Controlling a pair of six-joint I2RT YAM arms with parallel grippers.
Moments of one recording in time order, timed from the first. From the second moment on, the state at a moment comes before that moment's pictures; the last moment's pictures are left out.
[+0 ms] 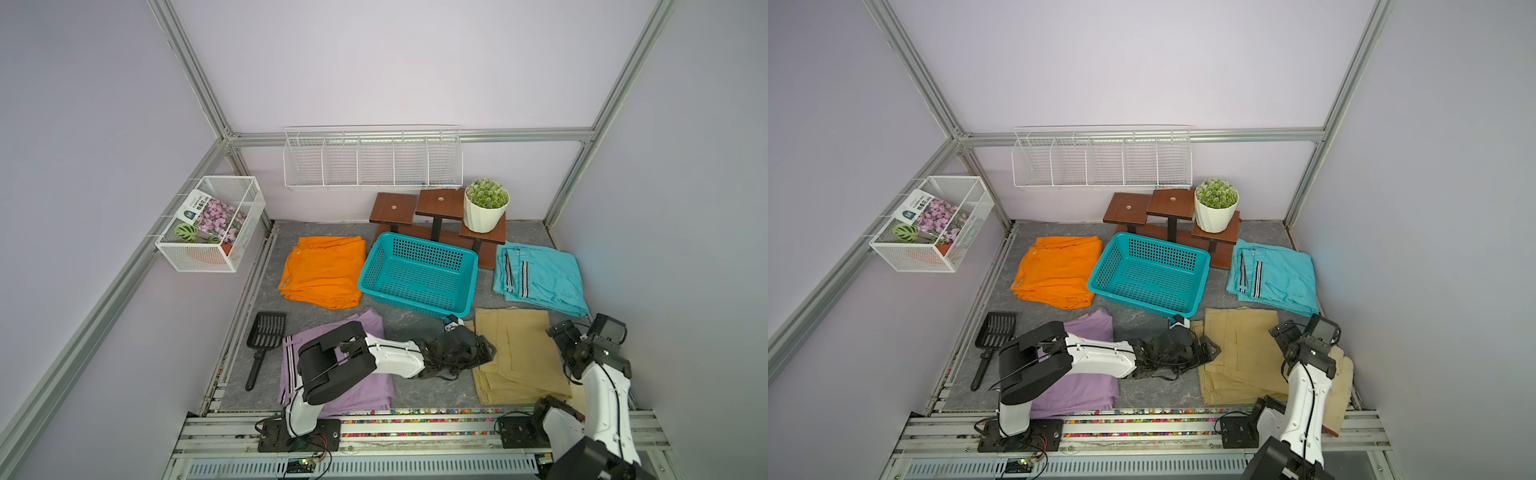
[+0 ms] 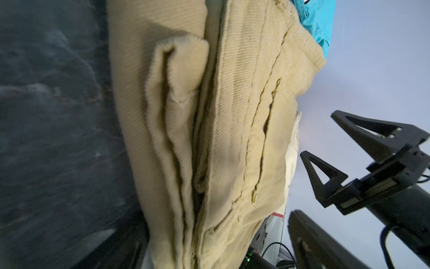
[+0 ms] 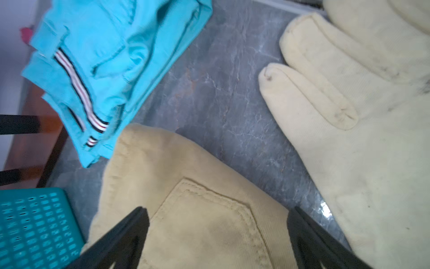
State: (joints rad) left arm -1.27 1.98 1.08 0.27 0.07 -1.36; right arm -0.58 0.89 0.48 -0.63 -0.14 0.58
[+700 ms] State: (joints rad) left arm -1.26 2.03 1.29 0.00 0.11 -1.25; right arm -0.58 0.87 0.47 -0.58 -0.20 0.57
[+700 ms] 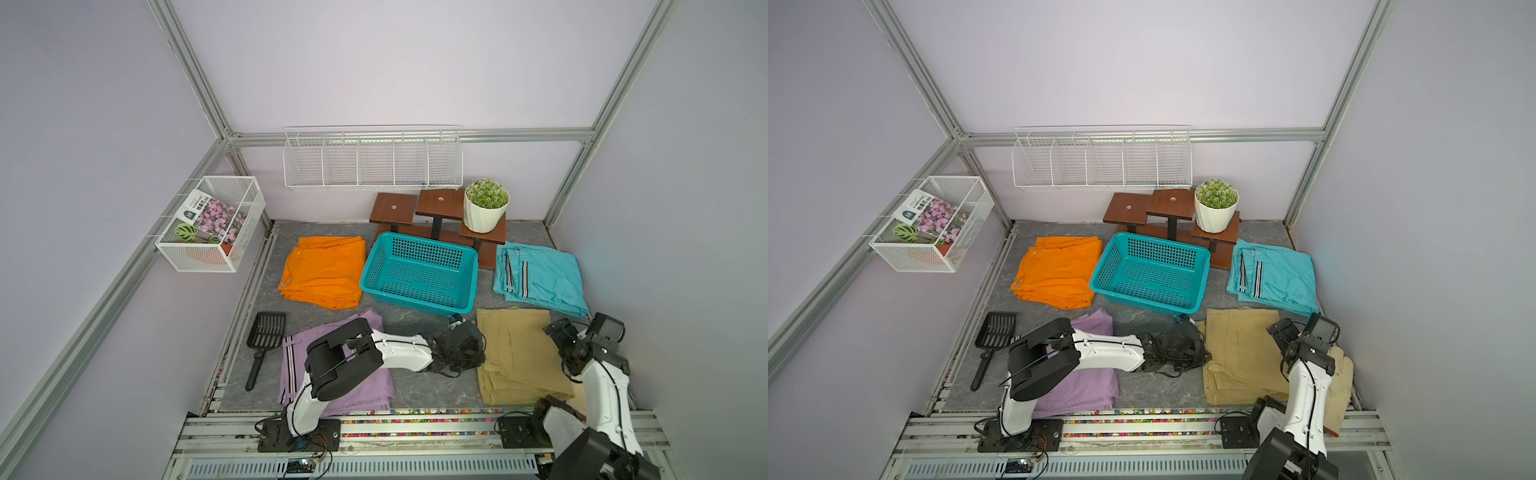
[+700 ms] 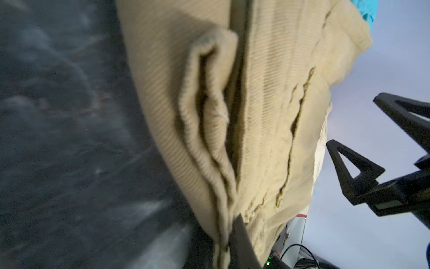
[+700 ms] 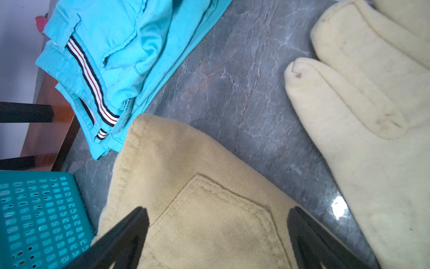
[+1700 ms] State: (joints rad) left arm -1.17 2.02 1.72 -0.57 0.16 -0.82; right arm -0.61 1.01 0.45 -0.65 -0.42 0.60
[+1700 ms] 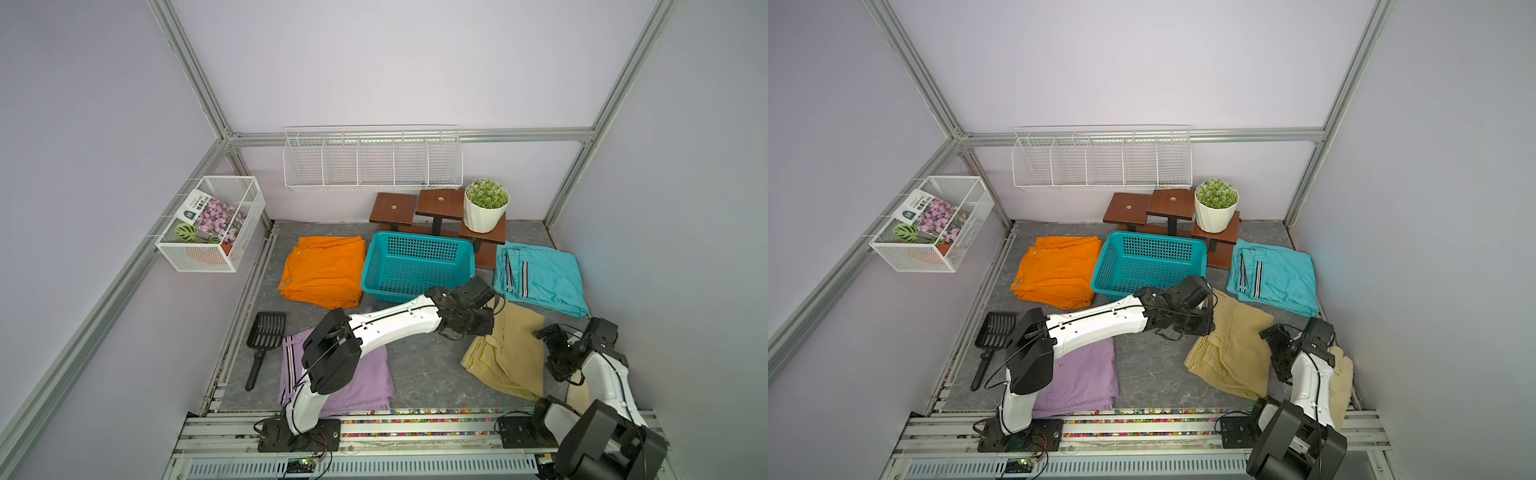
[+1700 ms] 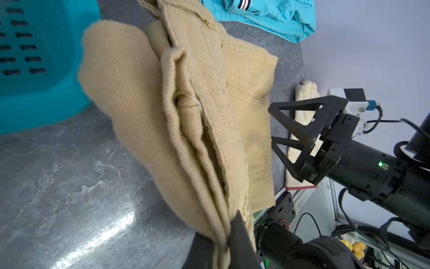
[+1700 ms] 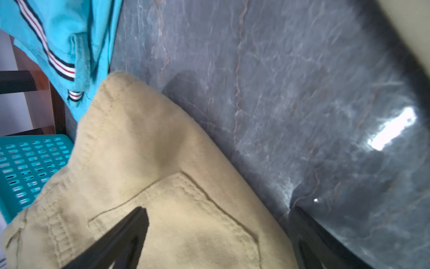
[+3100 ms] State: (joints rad) left arm -1.14 1.98 2.17 -0.89 0.20 -0.66; right arm -0.55 0.67 0.68 -0.75 -0.74 0.61
